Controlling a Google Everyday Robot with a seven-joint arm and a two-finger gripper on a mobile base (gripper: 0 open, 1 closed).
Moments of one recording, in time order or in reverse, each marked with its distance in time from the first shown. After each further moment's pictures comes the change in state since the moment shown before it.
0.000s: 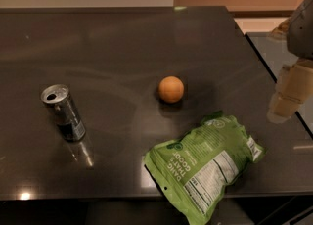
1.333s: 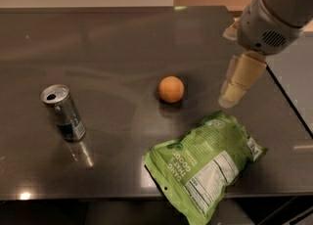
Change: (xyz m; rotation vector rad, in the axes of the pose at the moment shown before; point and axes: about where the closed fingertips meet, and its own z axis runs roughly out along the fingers) arm -0.073 -0.022 0.039 -0.052 -0.160 -0.028
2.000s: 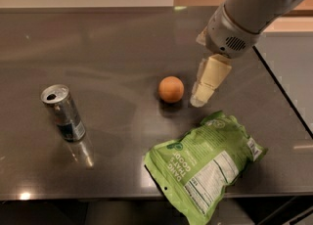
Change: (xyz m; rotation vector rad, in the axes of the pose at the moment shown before) arm -0.040 -0.006 0.044 -0.057 -0.050 -0.030
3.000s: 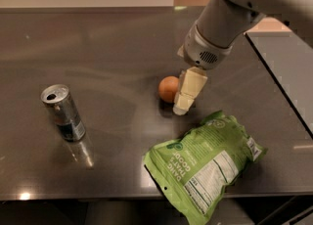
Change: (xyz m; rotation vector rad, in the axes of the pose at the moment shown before) arm -0.019 0.000 0.055 -0.060 0.009 -0.045
